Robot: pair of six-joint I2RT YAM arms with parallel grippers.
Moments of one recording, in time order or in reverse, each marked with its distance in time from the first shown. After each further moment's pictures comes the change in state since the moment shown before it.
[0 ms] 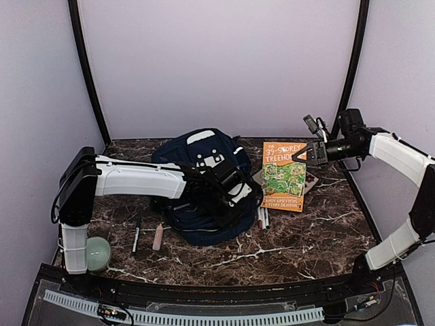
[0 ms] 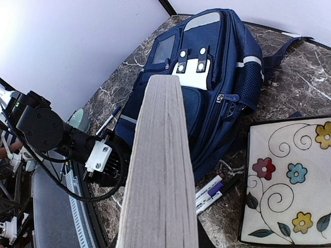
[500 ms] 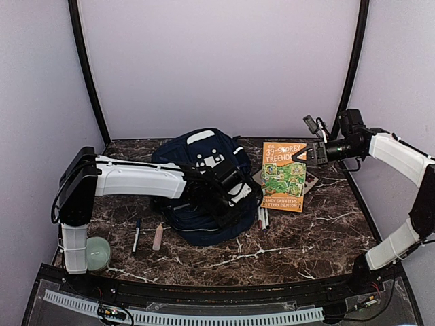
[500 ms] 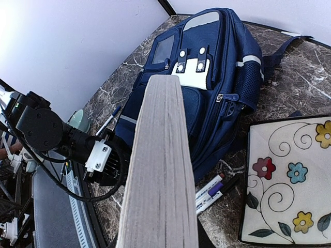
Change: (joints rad) left arm 0.000 0.000 0.001 -0.001 -0.014 0.015; right arm 0.000 0.000 -0.005 0.008 0.000 0.008
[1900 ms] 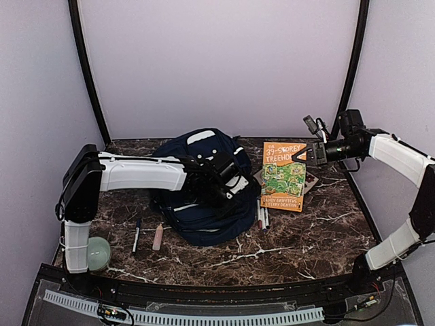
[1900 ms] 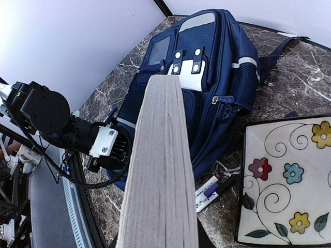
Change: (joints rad) left arm 0.047 0.034 0.056 -0.030 0.013 0.029; right arm 0.000 -0.002 -0.011 0.025 0.014 0.007
